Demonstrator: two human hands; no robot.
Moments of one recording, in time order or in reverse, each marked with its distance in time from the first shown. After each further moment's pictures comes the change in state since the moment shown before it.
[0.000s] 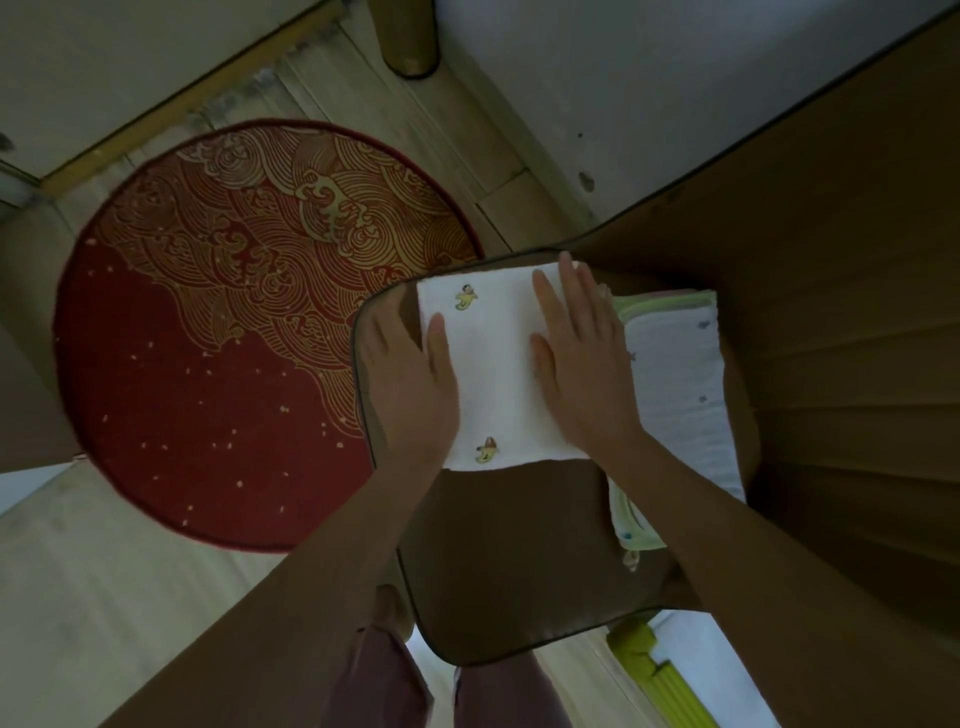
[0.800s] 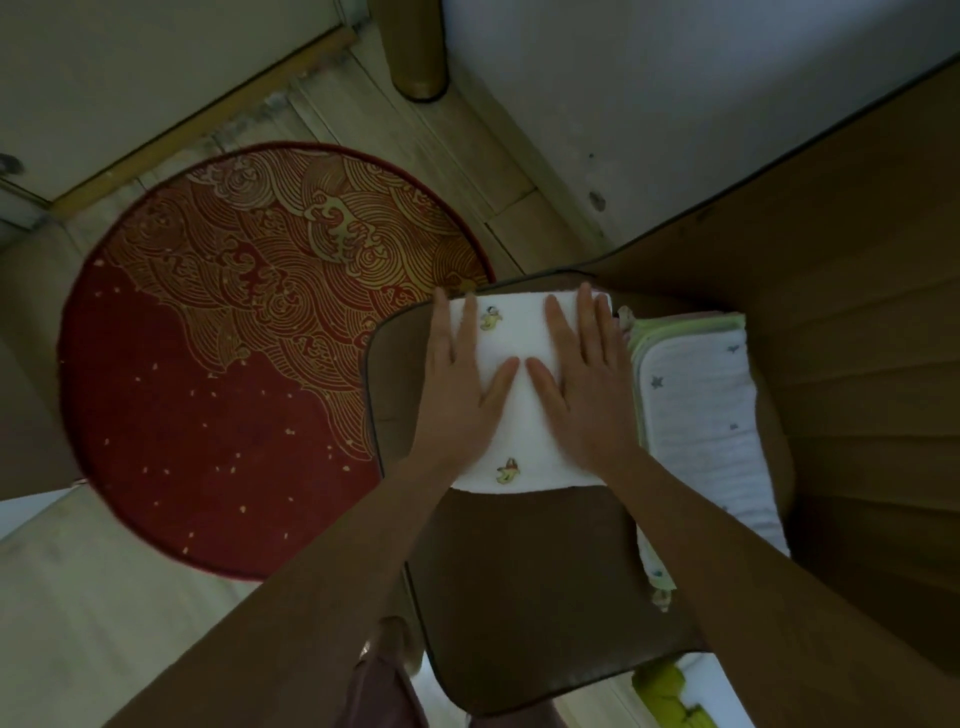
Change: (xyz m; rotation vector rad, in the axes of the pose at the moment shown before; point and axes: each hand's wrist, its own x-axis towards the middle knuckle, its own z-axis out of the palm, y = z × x) left_hand 0.016 -0.028 0.033 -0.098 -0.454 0.130; right_hand 0.010 0.009 0.040 0.107 -0.010 0.104
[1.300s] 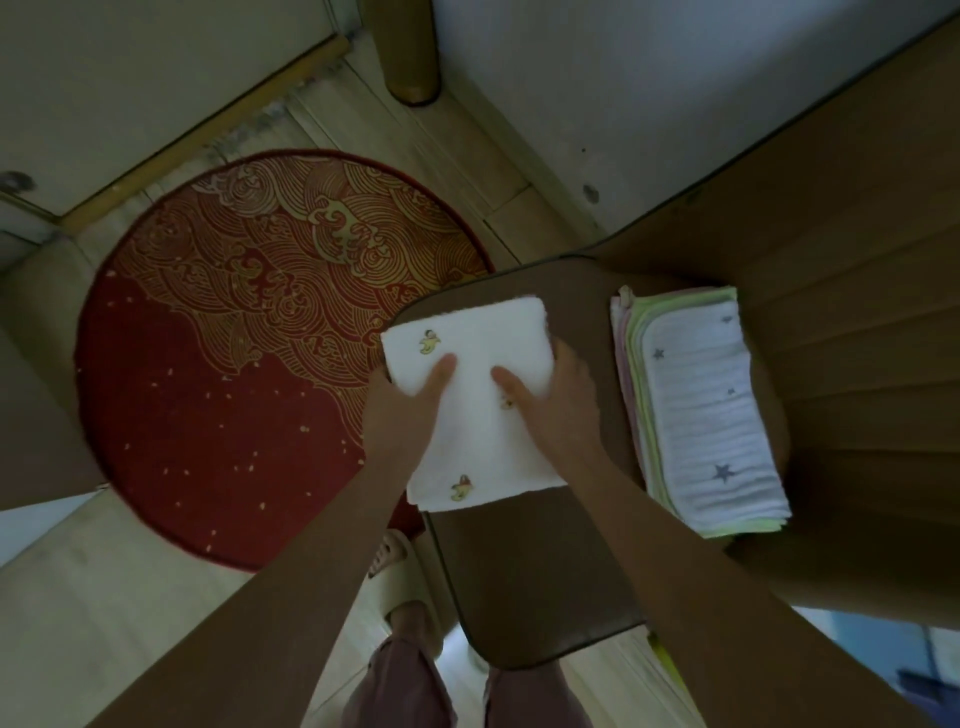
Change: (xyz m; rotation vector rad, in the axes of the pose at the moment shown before) left_hand -0.032 -0.029 -0.053 -0.294 0.133 -0.649; right_hand -0.034 -0.065 0.000 0.459 -0.150 0.554
